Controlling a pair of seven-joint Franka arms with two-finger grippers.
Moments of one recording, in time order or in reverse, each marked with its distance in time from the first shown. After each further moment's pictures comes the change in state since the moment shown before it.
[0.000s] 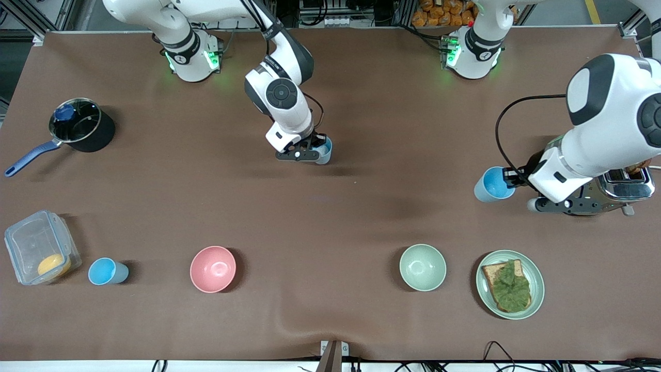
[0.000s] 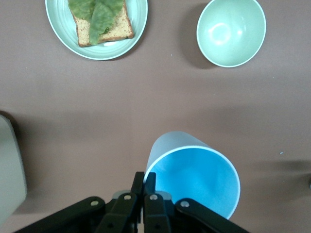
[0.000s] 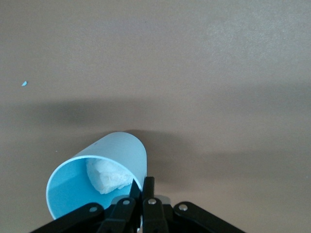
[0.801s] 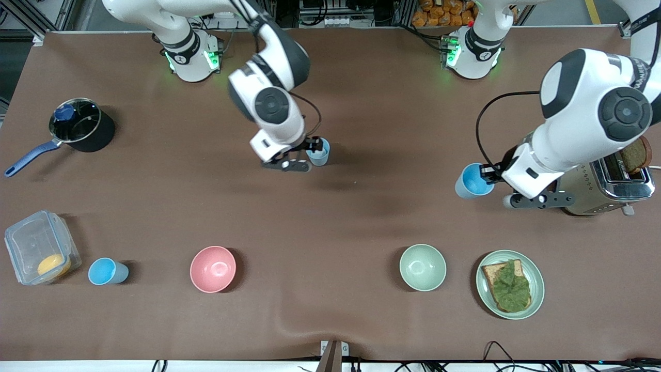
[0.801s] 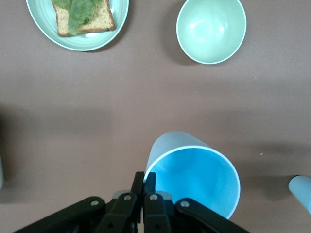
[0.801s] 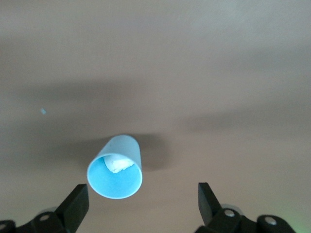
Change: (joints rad) left arm -0.042 0.001 -0.046 0.001 0.000 0.000 -0.146; right arm -0.118 -0.014 -0.031 0.352 -0.009 -0.501 -0.005
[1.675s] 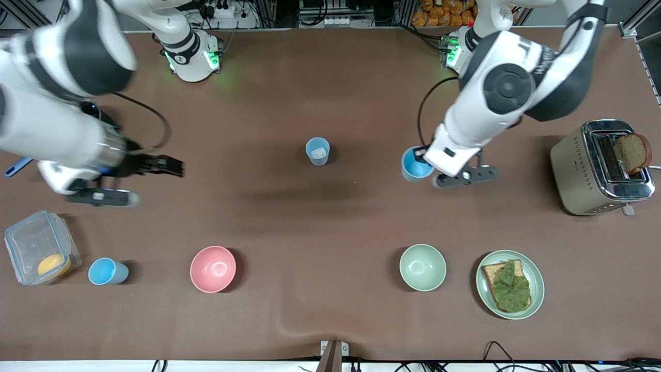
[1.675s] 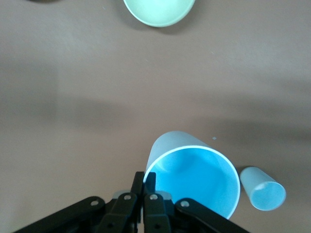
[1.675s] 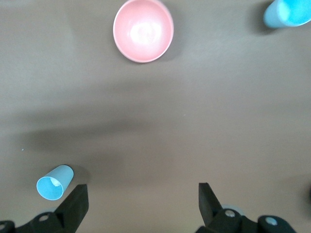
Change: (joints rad) left arm -0.243 0.013 -0.012 0.001 -0.011 0.005 -0.363; right arm -0.480 -0.143 -0.013 0.287 -0.045 -0.382 -0.477
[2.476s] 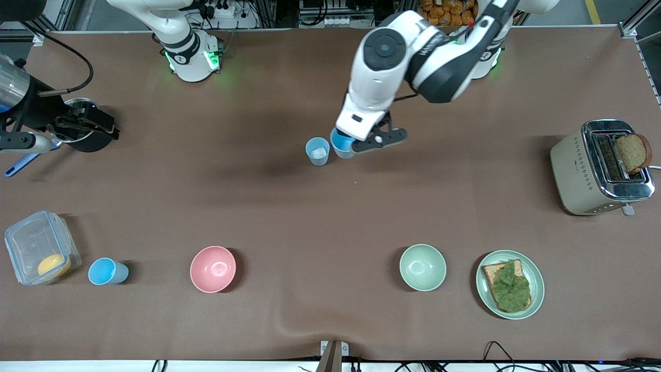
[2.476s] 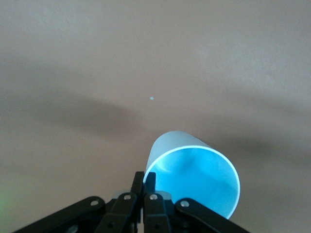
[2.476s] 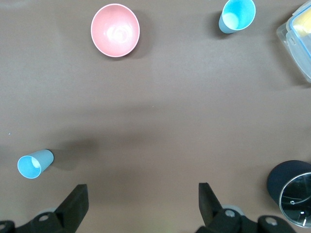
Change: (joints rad) left arm -0.292 0.077 -0.001 0.000 -0.010 0.142 -0.394; right arm -0.126 -0.238 -0.002 -0.190 -0.012 -0.004 -0.164
